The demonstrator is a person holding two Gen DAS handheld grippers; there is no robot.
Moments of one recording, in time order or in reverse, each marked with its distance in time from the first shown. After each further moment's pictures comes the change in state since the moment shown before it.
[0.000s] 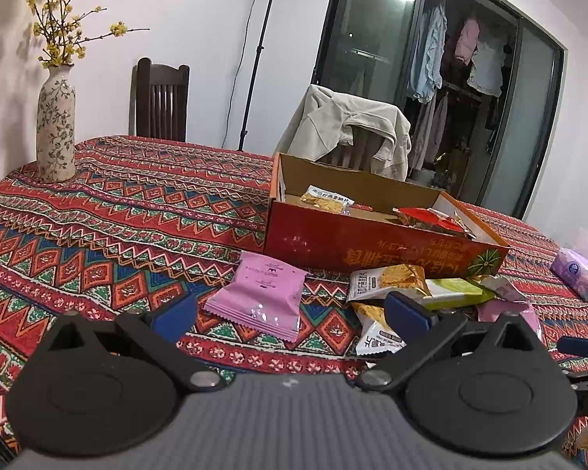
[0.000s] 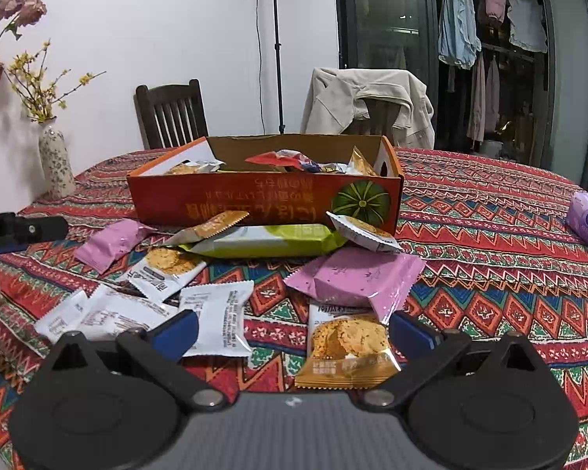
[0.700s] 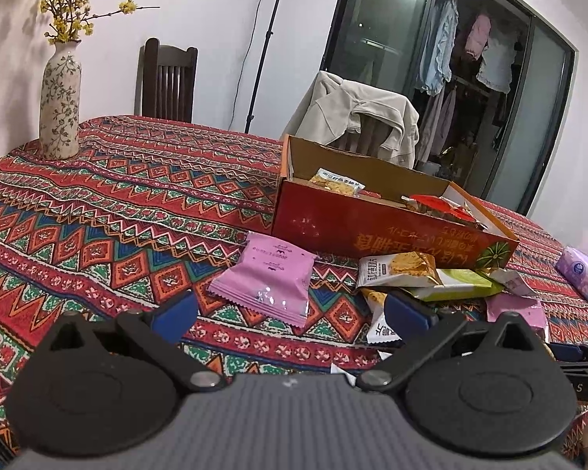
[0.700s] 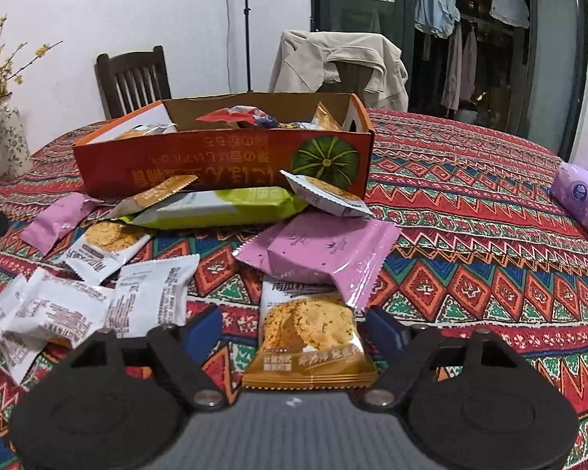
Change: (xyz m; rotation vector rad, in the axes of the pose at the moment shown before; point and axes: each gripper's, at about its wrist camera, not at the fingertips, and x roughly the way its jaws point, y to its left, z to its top) left arm 0.009 0.007 -0.006 -0.036 0.041 0.008; right arm 0.034 -0.014 -0.003 0.020 0.102 -0.079
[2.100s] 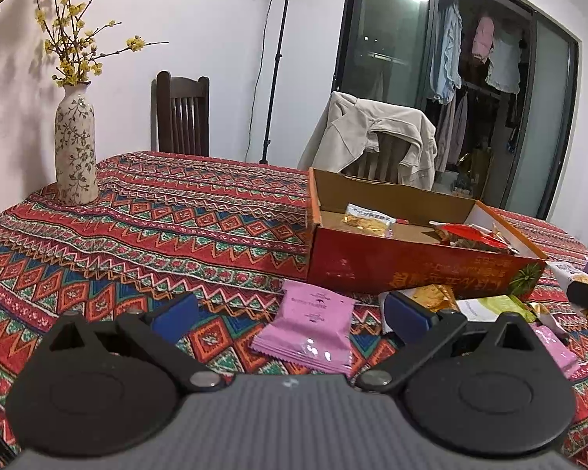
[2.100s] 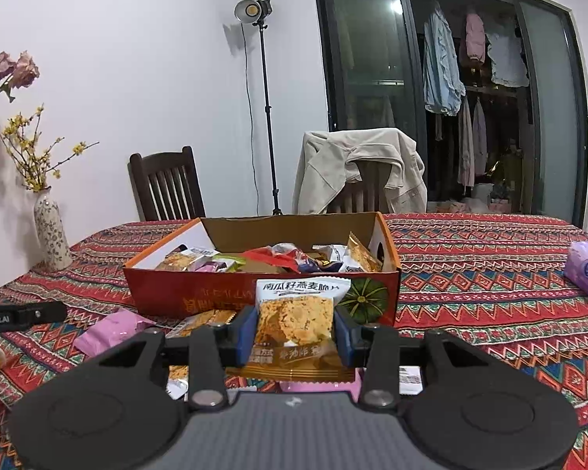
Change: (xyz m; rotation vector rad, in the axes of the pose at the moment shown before) left arm 0.006 0.013 0.029 0.065 -0.066 0.078; right arm -0.037 0.010 0.045 0.037 -0.304 0.088
